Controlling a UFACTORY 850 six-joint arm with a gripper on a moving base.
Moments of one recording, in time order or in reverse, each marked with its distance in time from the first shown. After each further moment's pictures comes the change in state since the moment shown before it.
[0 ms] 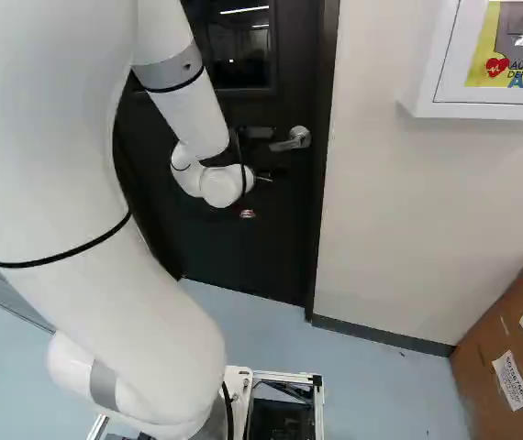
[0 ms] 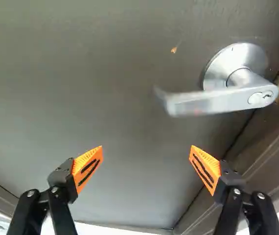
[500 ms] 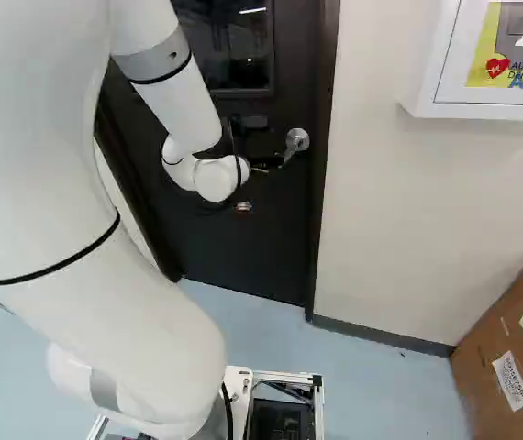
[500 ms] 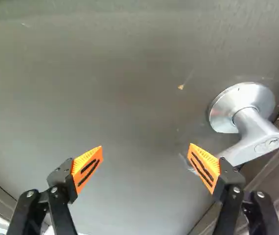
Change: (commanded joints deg) arm 1.0 3.3 0.0 0.0 0.0 0.0
